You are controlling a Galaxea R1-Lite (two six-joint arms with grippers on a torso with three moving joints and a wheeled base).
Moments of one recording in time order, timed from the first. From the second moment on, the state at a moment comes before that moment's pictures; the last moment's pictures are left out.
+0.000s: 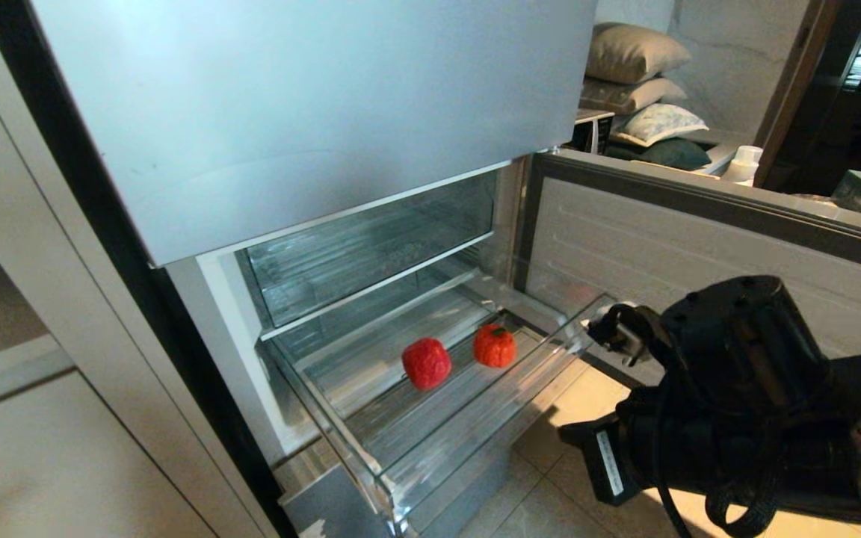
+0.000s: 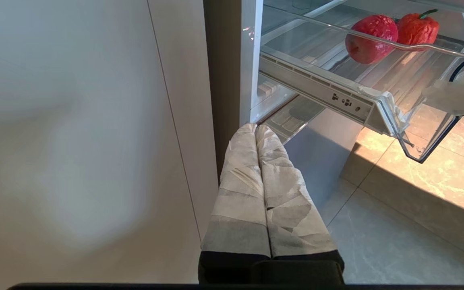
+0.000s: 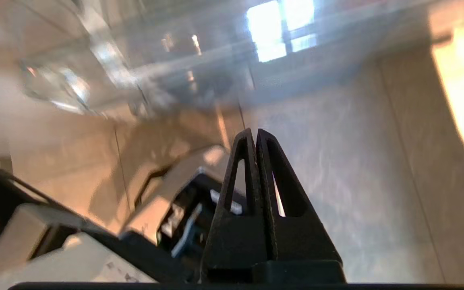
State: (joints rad) left arm 0.00 0.00 -0.03 0.06 0.00 0.01; right arm 0.81 1.55 -0.90 0.04 -0.14 0.31
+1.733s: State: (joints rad) left arm 0.00 0.00 -0.03 0.06 0.00 0.01; right arm 0.76 2.26 -1.28 -0.72 -0.38 0.35
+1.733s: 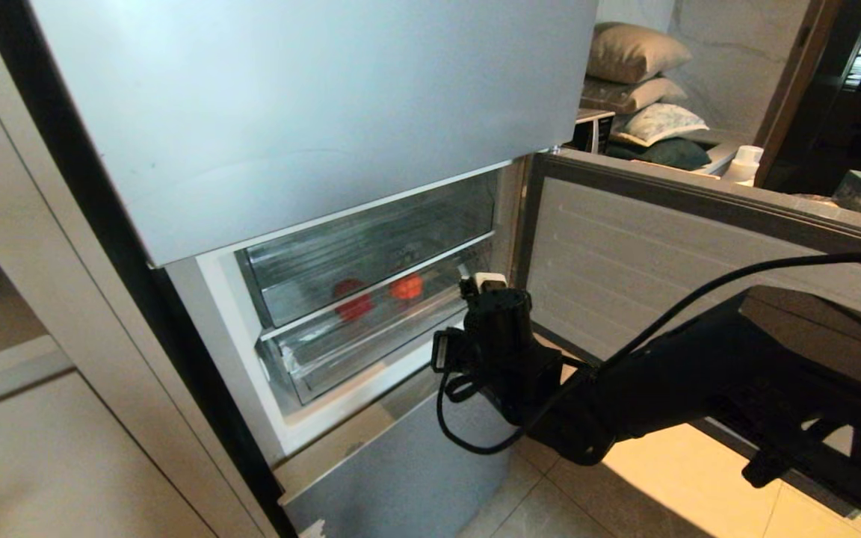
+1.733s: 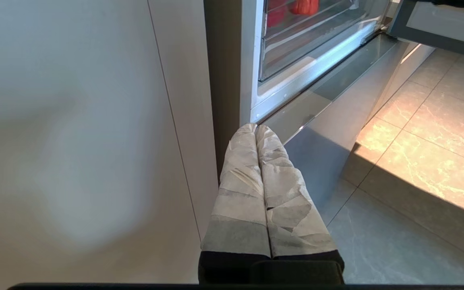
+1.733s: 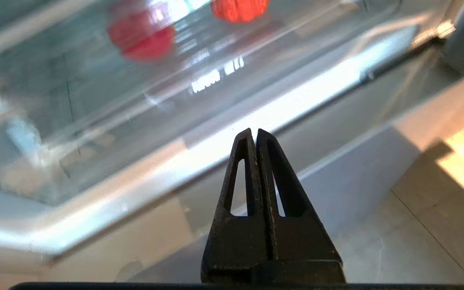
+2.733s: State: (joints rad) left arm 0.00 0.00 -0.03 0.06 0.00 0.01; right arm 0.36 0.84 -0.30 -0.44 -0.20 0.04
